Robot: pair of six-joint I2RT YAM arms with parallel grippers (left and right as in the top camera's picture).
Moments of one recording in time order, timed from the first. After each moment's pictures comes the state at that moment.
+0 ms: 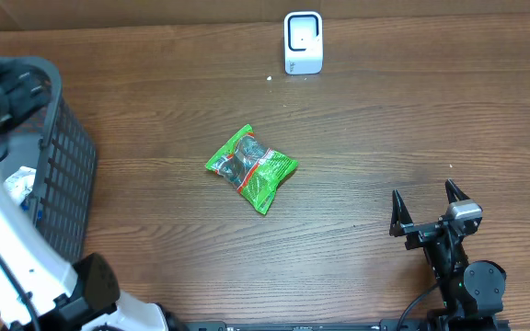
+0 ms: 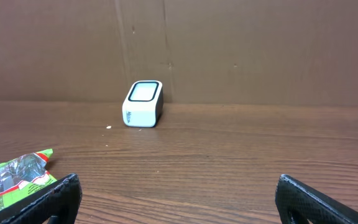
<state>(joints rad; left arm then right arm) 0.51 1.75 2.44 -1.68 -0.01 -0.29 0.09 0.01 0.02 -0.03 -0.11 0.07</state>
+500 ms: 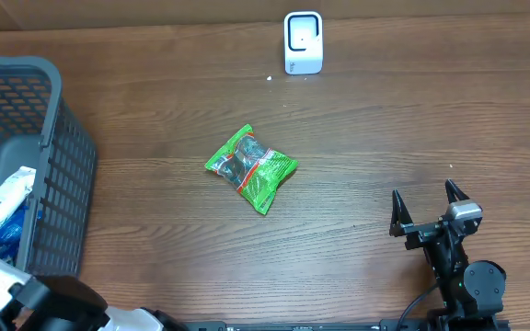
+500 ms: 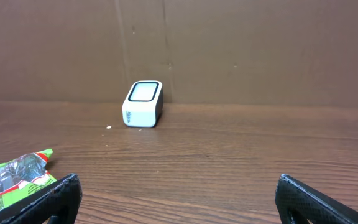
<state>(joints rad) 0.92 1.68 1.88 -1.50 -0.03 -0.31 0.09 0.01 0.02 -0.03 -0.11 0.07</state>
